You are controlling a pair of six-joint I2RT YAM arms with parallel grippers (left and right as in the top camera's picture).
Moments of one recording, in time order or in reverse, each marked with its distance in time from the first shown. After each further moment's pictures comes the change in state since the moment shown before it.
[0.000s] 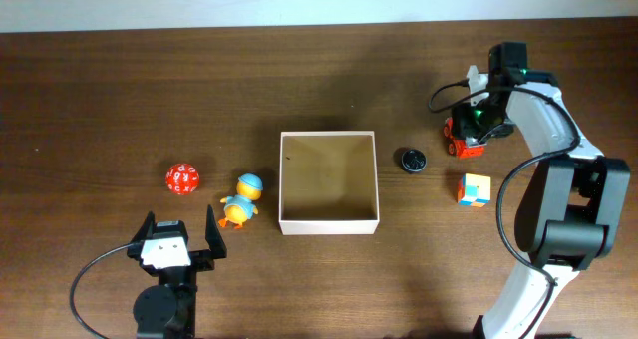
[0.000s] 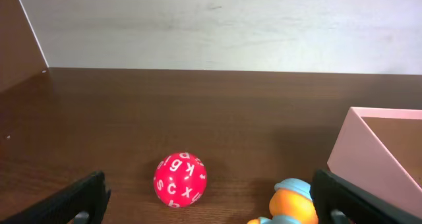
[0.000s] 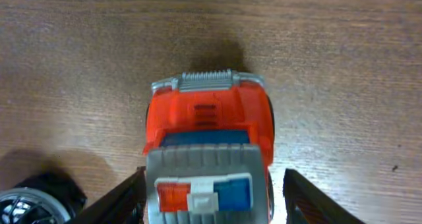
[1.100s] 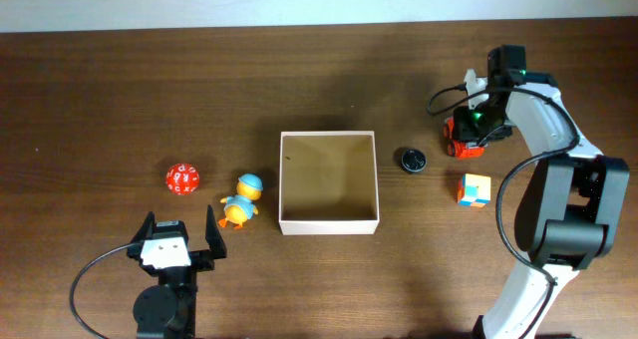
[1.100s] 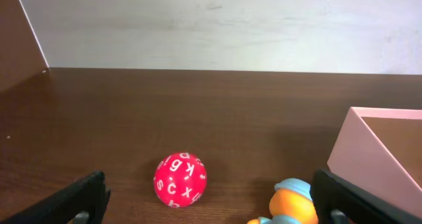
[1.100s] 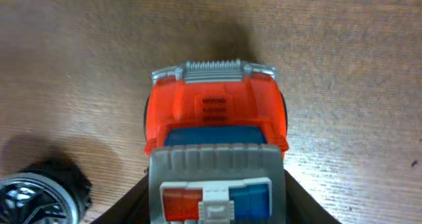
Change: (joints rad) left arm 0.000 0.000 0.000 0.000 0.000 0.000; right arm 0.000 0.004 0.005 -0.036 -0.020 -0.013
